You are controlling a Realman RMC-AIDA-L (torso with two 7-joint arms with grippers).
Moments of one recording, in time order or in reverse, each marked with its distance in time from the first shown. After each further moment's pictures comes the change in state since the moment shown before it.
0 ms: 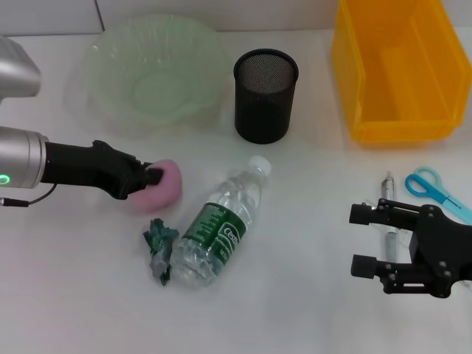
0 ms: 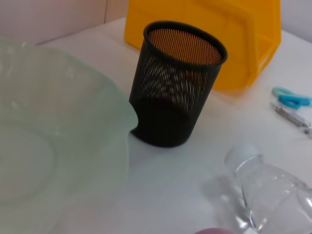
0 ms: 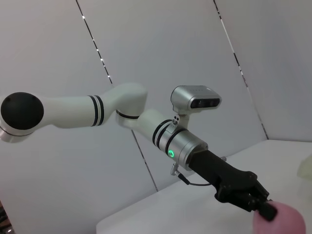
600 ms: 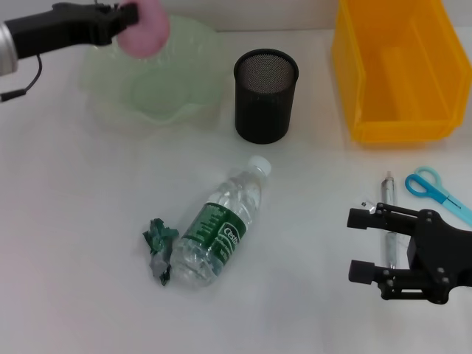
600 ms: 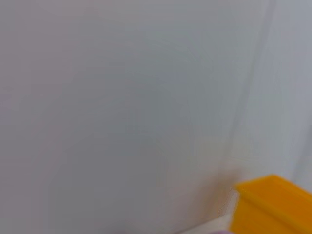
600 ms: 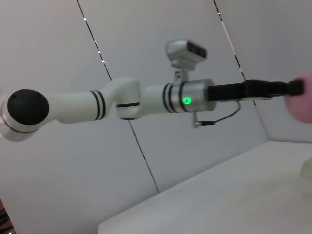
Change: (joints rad) left arm -0.034 0.018 -0.067 0.038 -0.401 -0.195 -0.071; right arm -0.010 0.009 0.000 0.003 0.000 -0.007 -0.017
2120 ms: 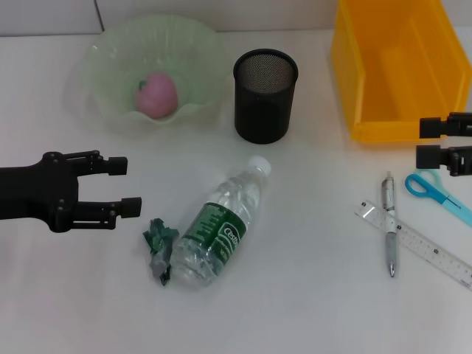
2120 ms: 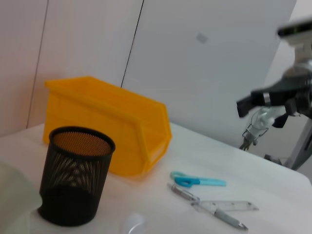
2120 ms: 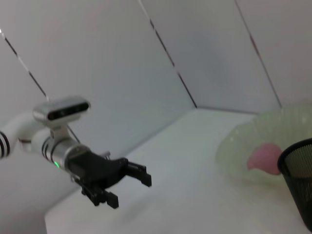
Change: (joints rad) left arm 0.228 0.071 0.046 -0.021 0.060 0.560 0.273; right arm 0.100 -0.041 0.114 -0.583 -0.074 -0.076 0.720
